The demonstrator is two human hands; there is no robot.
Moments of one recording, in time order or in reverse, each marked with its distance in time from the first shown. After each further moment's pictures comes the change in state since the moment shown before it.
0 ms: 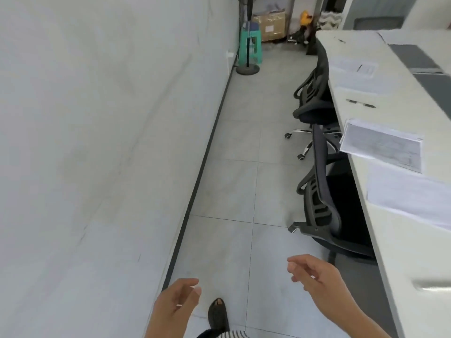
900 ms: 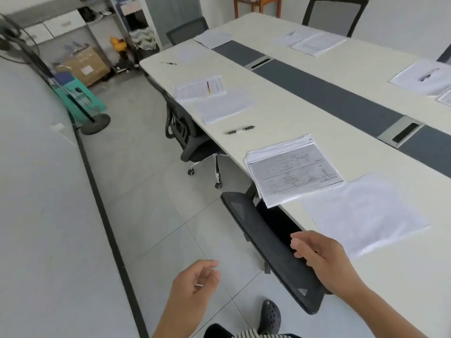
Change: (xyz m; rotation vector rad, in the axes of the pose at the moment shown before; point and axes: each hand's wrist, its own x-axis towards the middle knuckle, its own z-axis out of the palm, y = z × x) left_hand 0.415 0.365 0.214 0.386 -0.752 0.374; right_hand 0.314 -0.030 -0.203 0.299 0.702 0.278
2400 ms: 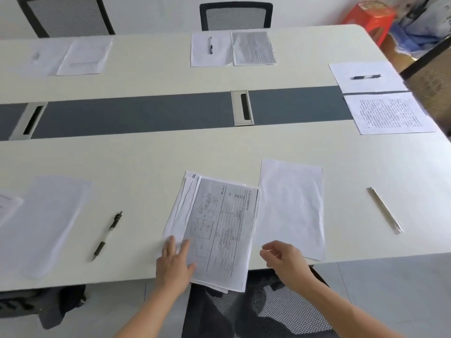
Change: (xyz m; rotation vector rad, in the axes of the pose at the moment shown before) left_hand 0.456 0.082 0.129 1.357 -0.648 0.684; right_hand 0.169 0.019 0.018 0.124 0.573 0.744
